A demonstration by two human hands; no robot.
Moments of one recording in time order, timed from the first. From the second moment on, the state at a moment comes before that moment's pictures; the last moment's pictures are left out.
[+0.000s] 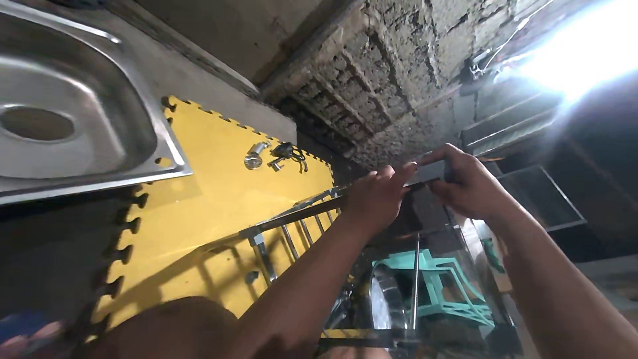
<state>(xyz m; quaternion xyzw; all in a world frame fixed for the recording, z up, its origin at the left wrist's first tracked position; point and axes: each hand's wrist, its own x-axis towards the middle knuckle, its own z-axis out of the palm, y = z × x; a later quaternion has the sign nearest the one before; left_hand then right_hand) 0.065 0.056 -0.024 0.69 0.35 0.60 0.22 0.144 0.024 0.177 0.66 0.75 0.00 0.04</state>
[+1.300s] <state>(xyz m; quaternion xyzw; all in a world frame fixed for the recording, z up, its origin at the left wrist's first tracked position) 0.077 0.052 -0.031 0.67 0.36 0.62 0.19 0.136 0.014 0.170 0.67 0.73 0.13 0.06</state>
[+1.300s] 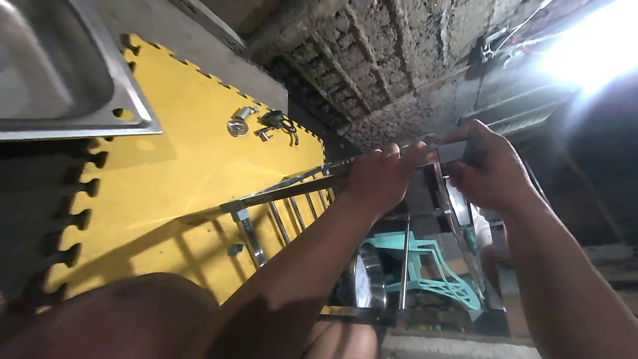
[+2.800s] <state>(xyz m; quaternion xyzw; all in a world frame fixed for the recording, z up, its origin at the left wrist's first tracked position) 0.072 0.054 -0.035 0.68 0.32 0.62 0.21 0.149 0.020 0.178 0.65 0.75 0.04 0.05</state>
